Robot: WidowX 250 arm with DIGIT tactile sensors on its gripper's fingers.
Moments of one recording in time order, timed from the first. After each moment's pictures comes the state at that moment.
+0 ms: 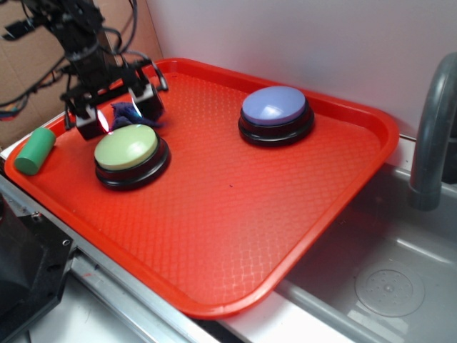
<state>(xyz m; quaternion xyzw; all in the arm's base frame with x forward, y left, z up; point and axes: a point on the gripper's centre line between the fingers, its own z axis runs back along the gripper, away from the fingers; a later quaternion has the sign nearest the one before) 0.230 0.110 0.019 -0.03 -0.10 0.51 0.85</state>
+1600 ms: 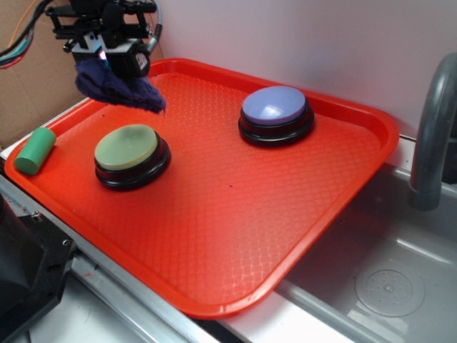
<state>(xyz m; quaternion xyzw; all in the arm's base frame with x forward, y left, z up) 0.202 0.003 0.135 0.00 -0.04 0.19 0.98</state>
